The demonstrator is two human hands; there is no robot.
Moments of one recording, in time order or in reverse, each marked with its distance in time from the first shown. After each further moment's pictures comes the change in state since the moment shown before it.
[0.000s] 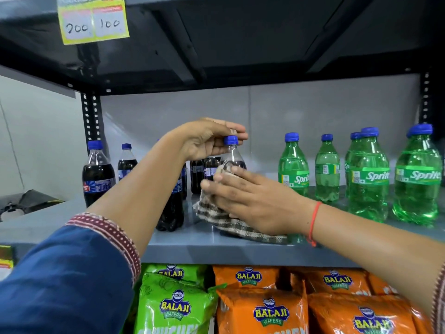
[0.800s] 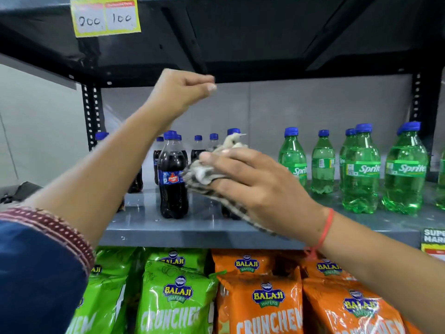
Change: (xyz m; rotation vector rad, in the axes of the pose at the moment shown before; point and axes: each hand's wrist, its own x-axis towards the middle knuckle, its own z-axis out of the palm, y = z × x) left_hand -0.046 0.035 -0.026 0.359 0.450 0.490; right_hand 0.023 -0.031 -0.068 0.239 0.290 0.248
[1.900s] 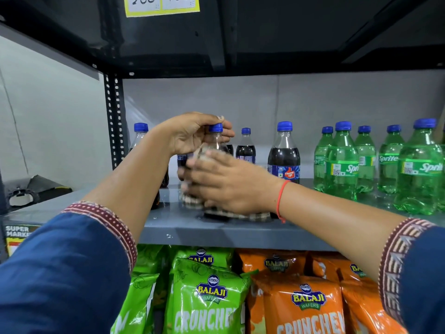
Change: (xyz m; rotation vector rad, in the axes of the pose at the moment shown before) left_hand -0.014 -0.075 -0.052 -0.384 -0.394 -0.584; right_hand 0.066 -0.002 0.119 -0.330 -0.299 -0.397
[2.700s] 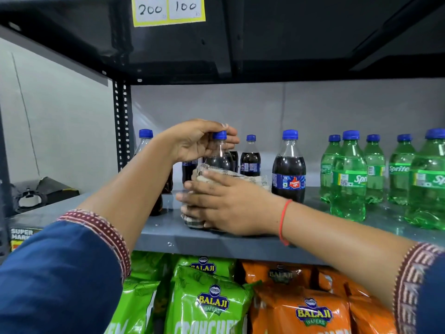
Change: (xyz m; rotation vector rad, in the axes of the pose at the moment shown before) left_hand 0.007 -0.004 -0.007 0.042 -0.023 0.046; right_hand 0.001 -0.019 0.000 -0.029 -0.061 -0.001
